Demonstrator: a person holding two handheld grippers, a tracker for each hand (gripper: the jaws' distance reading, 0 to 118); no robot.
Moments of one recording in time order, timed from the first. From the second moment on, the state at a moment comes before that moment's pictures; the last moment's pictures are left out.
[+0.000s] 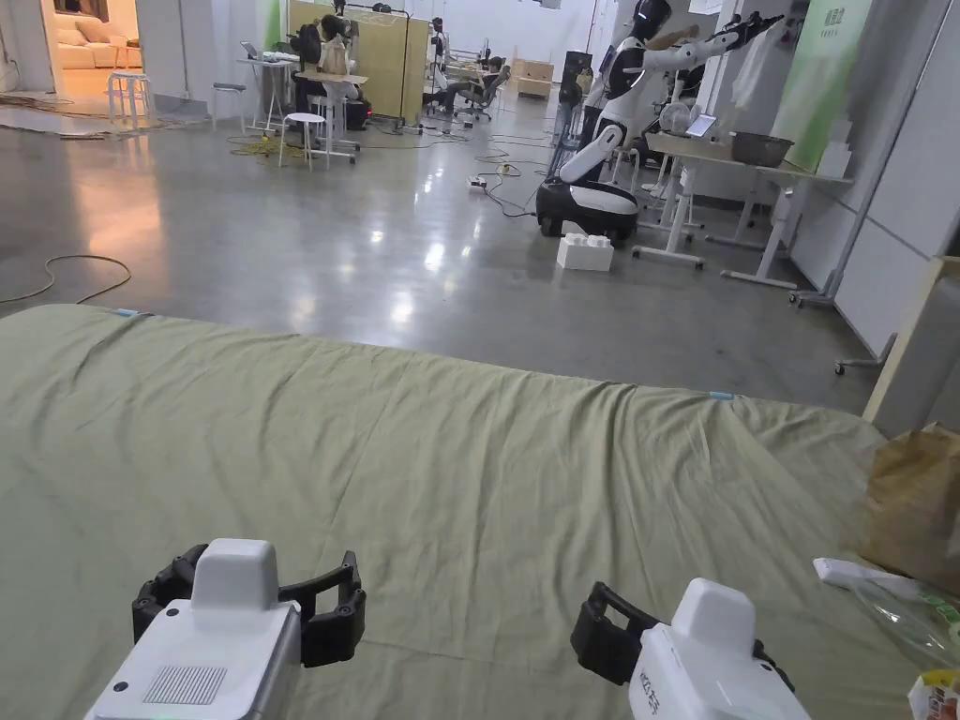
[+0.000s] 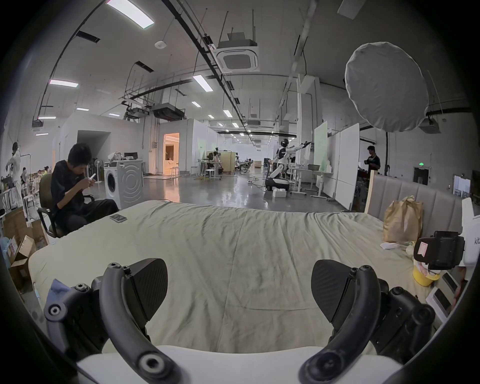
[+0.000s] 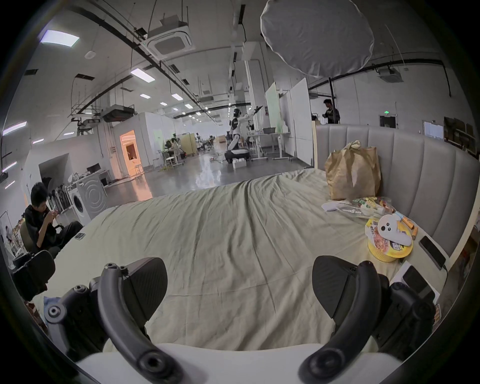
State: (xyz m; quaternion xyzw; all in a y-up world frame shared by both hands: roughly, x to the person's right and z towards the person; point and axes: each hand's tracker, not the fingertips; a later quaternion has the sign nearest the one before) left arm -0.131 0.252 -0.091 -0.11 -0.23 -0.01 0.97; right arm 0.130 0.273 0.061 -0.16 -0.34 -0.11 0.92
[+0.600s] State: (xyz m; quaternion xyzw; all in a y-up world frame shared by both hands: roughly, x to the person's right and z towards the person) left arm -0.139 0.253 -0.104 -0.12 -0.22 -0.02 0.97; right arm 0.129 0.281 0.046 -0.19 -0.34 -0.10 0.92
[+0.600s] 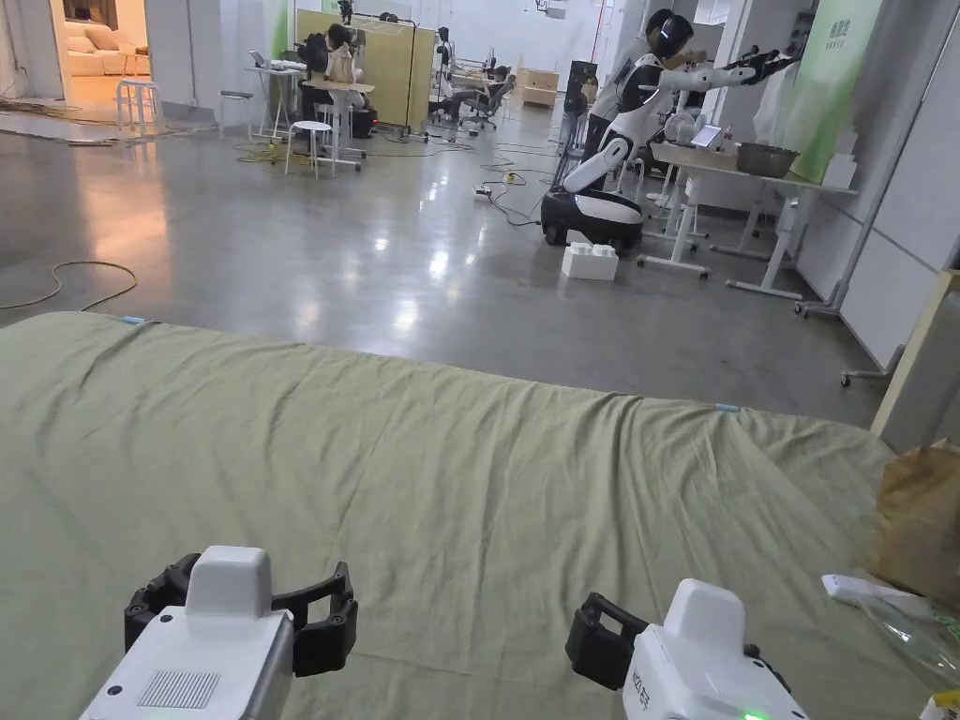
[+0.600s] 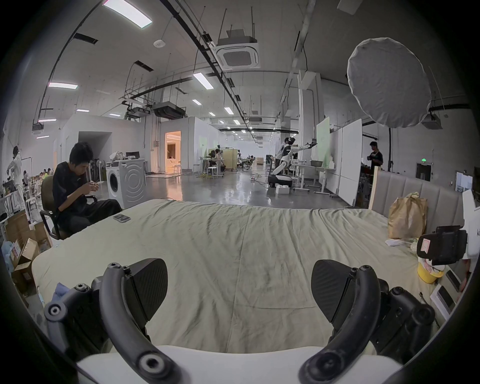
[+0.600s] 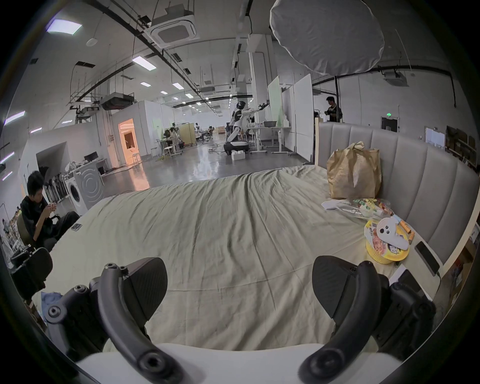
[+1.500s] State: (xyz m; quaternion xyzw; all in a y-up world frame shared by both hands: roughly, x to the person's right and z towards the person) left arm -0.145 0.255 -0.115 -0.12 -0.23 0.00 0.97; right arm 0.163 0.270 0.067 -0.14 -0.24 -0.15 0.95
